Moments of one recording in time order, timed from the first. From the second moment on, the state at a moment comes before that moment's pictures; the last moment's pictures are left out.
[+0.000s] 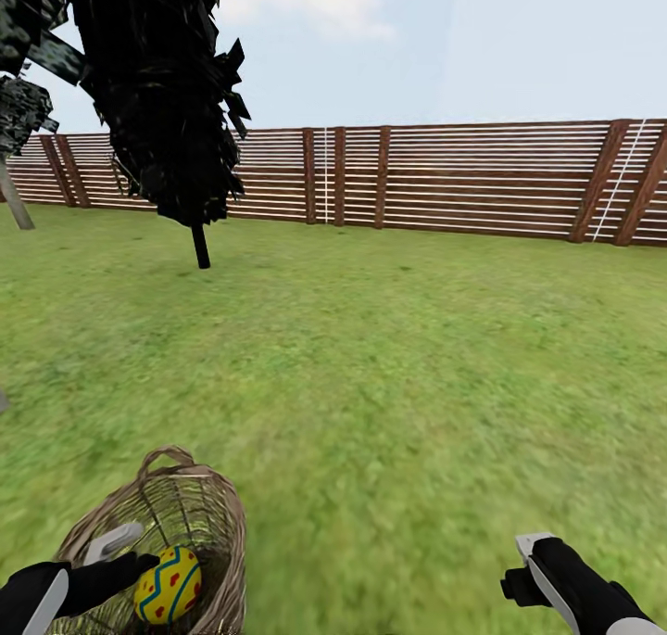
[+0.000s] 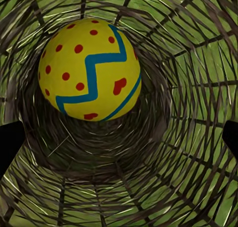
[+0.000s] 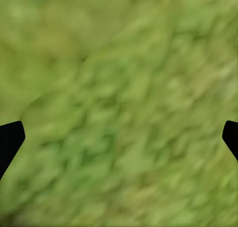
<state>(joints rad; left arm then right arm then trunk) -0.34 0.31 0.27 -0.74 0.26 0.68 -0.30 -0.50 -0.27 0.21 -0.51 -0.15 0.66 0.00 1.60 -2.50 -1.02</state>
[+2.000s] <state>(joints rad) -0.34 0.30 0.27 -0.74 0.27 0.68 -0.30 -0.50 -0.26 0.21 -0.51 -0.15 0.66 -0.01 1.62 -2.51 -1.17</state>
